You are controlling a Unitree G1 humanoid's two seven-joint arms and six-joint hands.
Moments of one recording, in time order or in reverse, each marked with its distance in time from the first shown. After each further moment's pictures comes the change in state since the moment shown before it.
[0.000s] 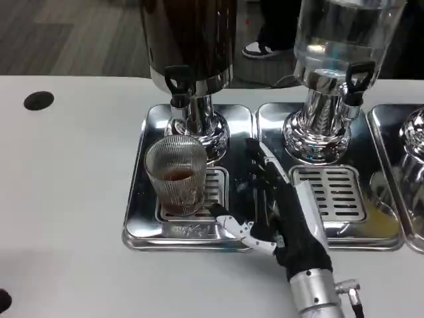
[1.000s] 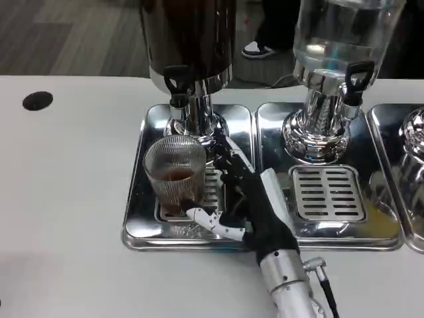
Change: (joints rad) left arm 0.033 -0.004 0.028 -0.014 -0.018 -0.001 0.009; right arm -0.204 0.055 0.053 0.262 0.046 -0.012 -0.013
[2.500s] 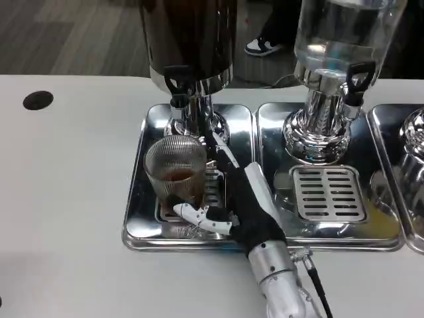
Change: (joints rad) left arm -0.005 -0.013 -0.002 0.001 0.000 0.001 0.000; right arm -0.068 0.019 0.027 0.067 0.008 0.031 0.000
